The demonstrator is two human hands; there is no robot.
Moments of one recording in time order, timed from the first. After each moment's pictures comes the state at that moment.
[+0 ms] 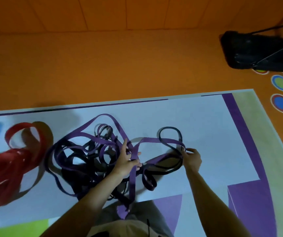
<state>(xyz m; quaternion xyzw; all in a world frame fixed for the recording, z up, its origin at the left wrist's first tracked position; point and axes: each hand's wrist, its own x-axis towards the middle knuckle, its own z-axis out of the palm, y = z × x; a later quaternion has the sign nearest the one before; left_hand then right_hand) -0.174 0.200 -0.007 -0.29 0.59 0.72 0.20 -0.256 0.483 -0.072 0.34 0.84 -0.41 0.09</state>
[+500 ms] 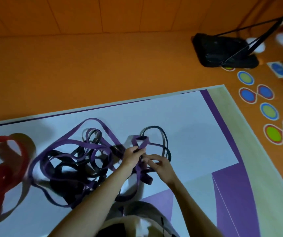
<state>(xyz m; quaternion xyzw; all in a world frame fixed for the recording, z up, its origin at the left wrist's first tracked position) -0.206 0.240 -0.006 -0.28 0.61 0.70 0.24 -0.180 0.406 0.011 0.04 0.78 -0.57 0.24</state>
